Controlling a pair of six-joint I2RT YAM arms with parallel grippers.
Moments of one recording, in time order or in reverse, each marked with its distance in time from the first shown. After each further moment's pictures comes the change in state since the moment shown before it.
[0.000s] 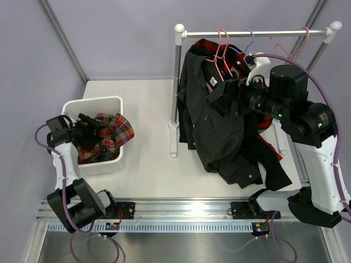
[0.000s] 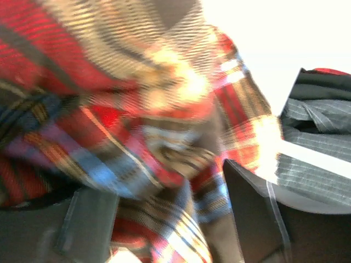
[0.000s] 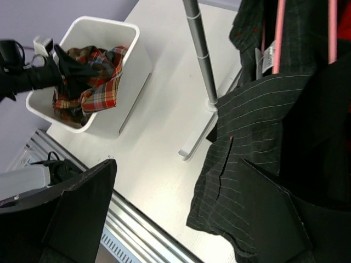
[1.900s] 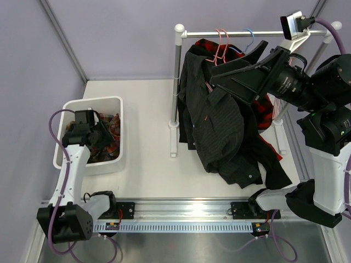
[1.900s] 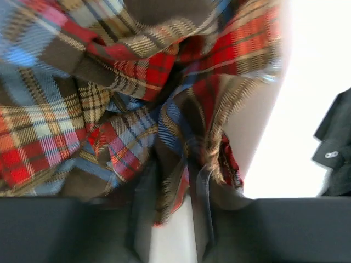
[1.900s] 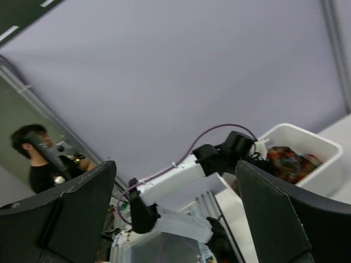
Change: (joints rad) left arm -0.437 -0.097 0.108 -0.321 -0.518 0.169; right arm 0.068 0.060 0.249 0.510 -0.401 0.497
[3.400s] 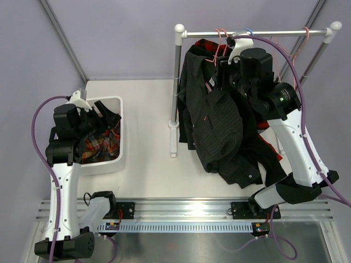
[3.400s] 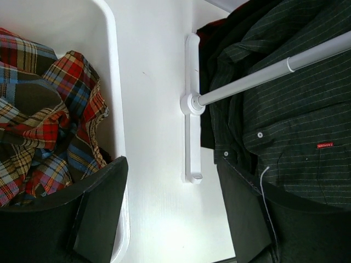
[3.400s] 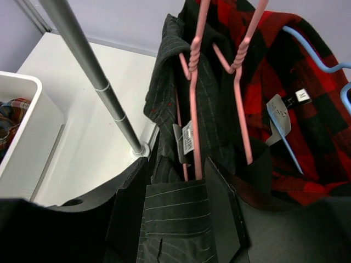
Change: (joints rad) left arm -0.011 -0.201 0.233 0.072 0.249 0.029; right arm -0.012 0.139 -0.215 -0.304 0.809 -0.625
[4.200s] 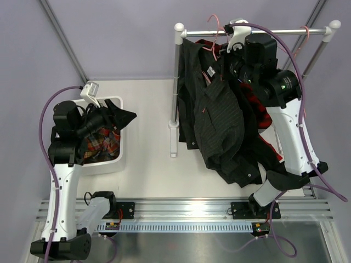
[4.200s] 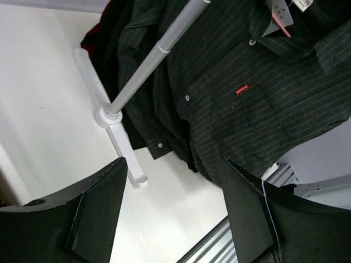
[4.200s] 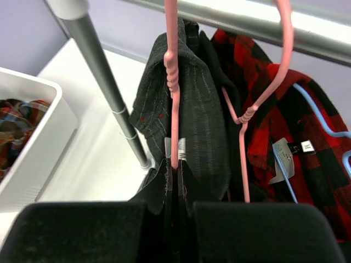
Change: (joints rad) left arm -0.058 -0.006 -0.011 0.219 0.383 0.013; right arm -0.077 0.155 0.238 -0.050 -0.180 -0.084
